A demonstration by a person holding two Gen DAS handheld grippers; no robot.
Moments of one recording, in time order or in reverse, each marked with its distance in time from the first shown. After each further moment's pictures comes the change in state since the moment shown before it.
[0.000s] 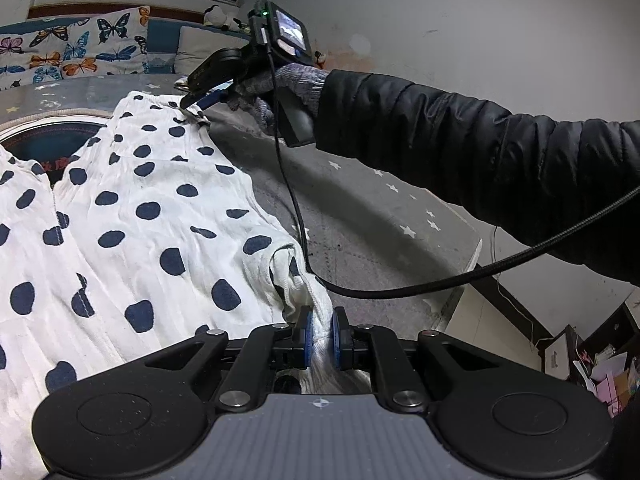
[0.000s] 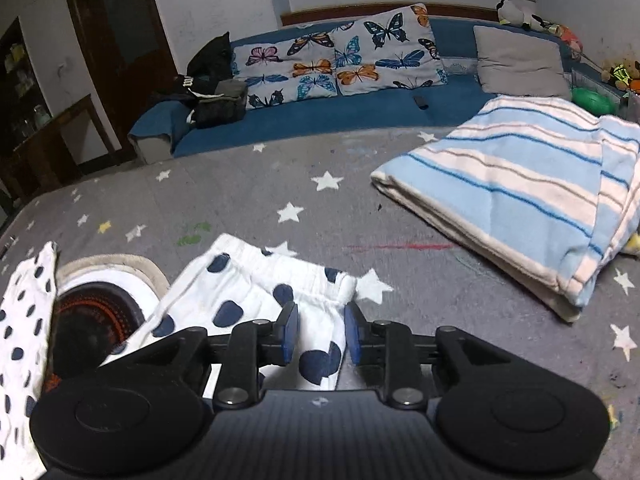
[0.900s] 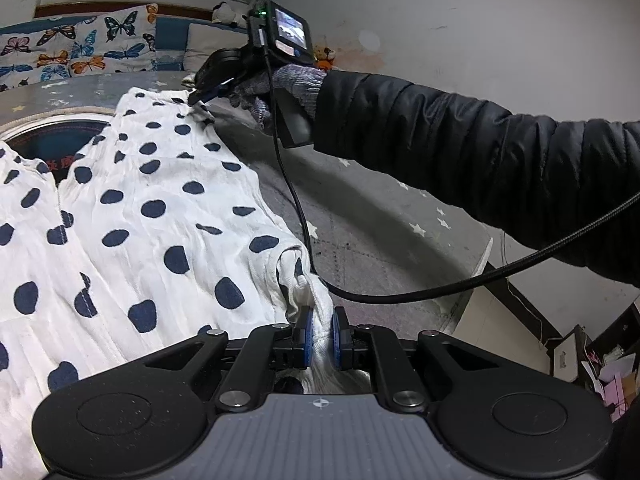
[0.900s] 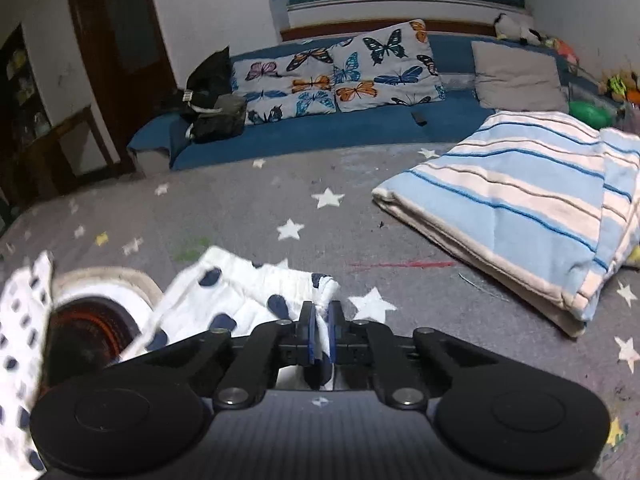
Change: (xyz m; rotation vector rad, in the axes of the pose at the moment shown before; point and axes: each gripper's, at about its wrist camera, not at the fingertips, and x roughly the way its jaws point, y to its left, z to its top) left arm 0.004 -0.009 0.001 -0.014 0.003 0.039; right arm -0.003 0.000 0.003 0.017 -0.055 -0.003
